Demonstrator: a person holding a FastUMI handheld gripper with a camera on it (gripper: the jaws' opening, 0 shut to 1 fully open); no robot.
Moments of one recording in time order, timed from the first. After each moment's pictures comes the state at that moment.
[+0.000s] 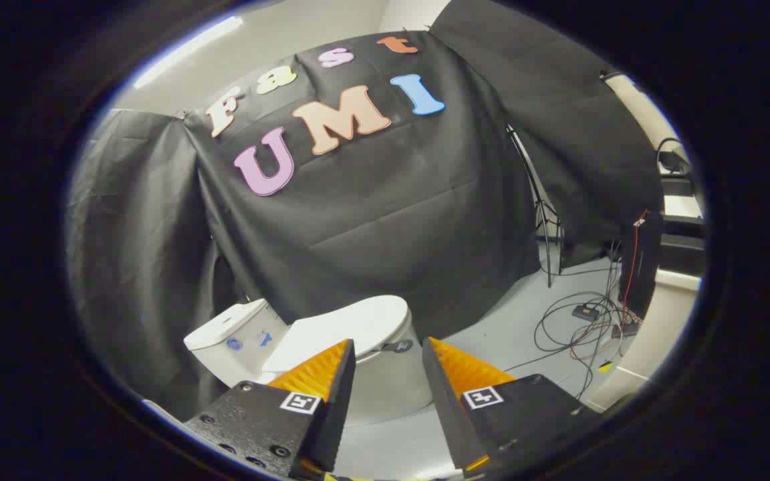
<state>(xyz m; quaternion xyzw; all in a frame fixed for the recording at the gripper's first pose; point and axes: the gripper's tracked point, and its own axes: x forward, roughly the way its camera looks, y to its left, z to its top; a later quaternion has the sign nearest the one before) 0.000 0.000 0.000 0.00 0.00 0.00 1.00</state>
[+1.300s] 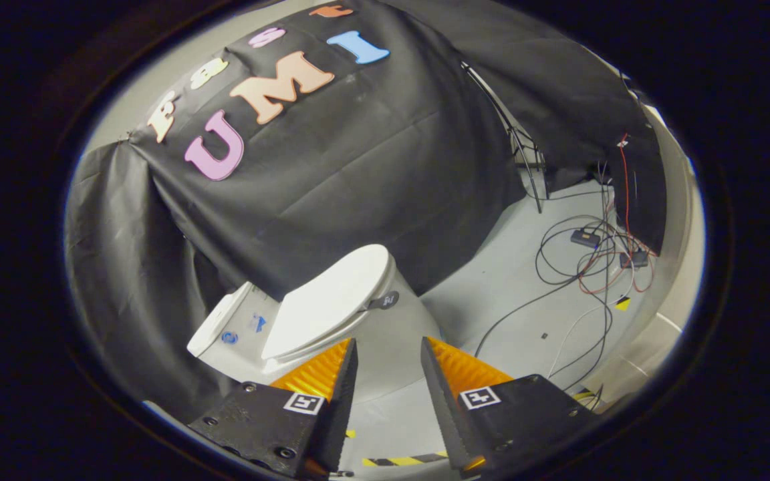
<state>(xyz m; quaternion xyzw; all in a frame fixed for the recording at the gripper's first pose) 0.041 -0.027 -0.048 0.10 0.13 -0.02 0.99</state>
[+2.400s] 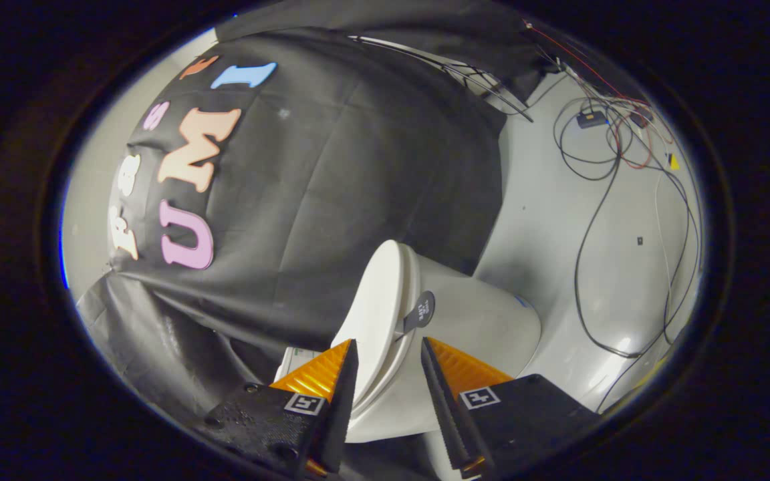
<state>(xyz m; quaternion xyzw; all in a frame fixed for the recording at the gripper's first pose) 0.212 -0.002 -0.078 0.37 0.09 0.07 0.92</state>
